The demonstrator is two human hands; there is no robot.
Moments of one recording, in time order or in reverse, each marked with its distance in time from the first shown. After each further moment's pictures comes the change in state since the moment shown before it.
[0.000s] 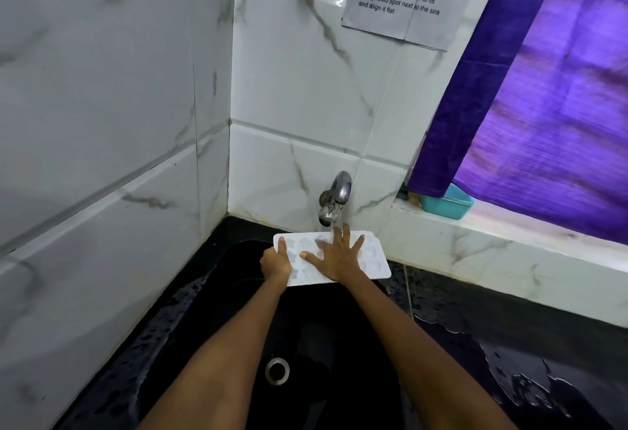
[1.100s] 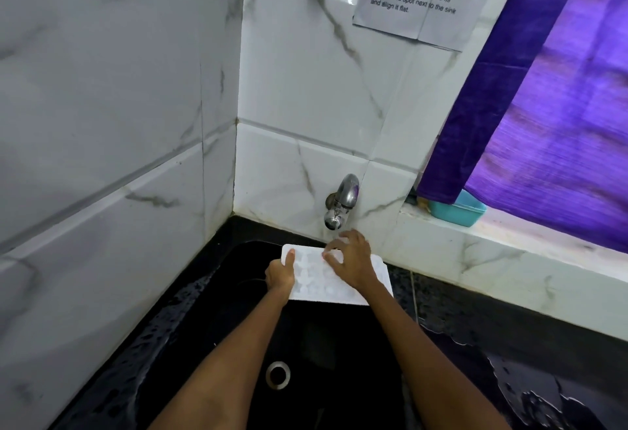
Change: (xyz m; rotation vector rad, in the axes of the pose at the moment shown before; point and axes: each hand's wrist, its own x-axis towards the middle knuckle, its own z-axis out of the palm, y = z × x) left_hand 0.002 -0.018 0.011 -0.078 -0.068 -0.098; right_hand -0.004 0.023 -0.002 0.227 0.177 -0.143
